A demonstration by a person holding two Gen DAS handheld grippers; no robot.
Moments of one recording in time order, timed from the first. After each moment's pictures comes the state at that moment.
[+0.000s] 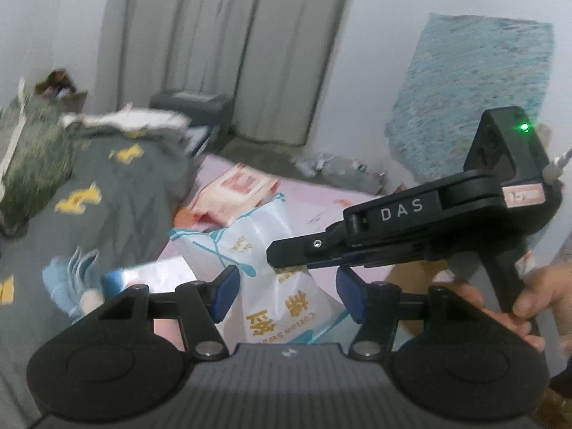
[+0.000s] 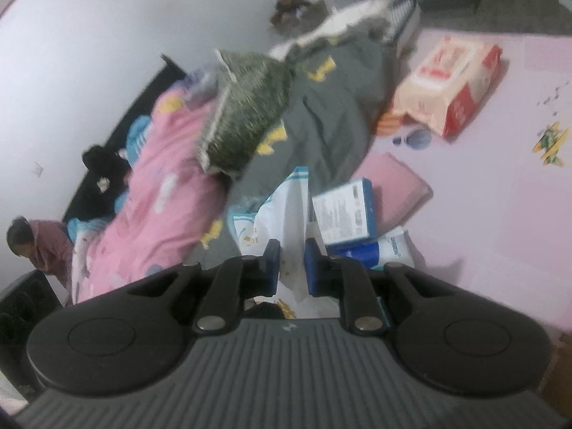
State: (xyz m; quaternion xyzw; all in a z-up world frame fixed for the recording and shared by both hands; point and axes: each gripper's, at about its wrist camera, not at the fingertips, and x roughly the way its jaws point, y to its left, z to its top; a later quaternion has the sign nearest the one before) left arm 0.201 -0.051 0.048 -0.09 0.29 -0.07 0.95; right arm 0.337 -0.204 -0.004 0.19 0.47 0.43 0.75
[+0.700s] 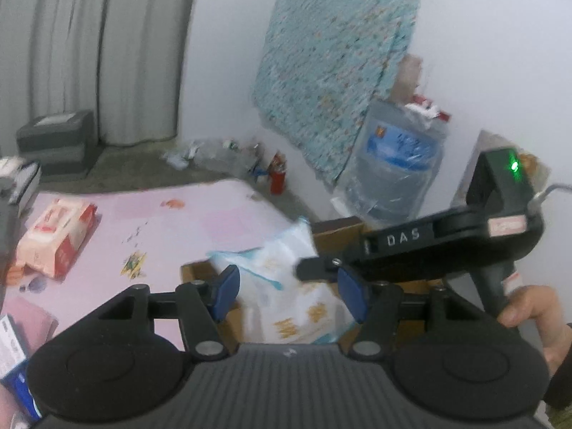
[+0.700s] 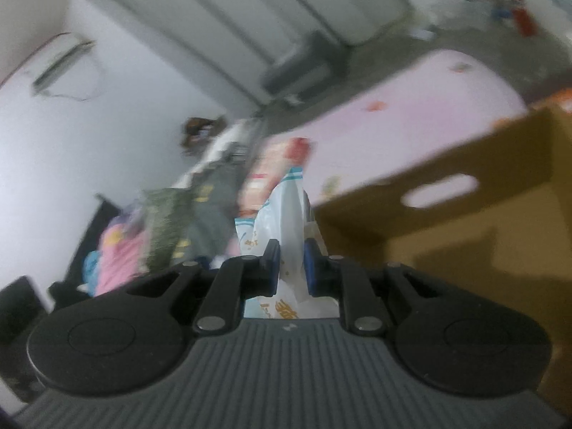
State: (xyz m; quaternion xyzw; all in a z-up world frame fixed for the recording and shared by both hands) left arm 0.248 -0.248 0.054 -0.01 0.31 -0.26 0.92; right arm 0.272 -0.492 -0.014 0.32 0.40 0.22 0.83
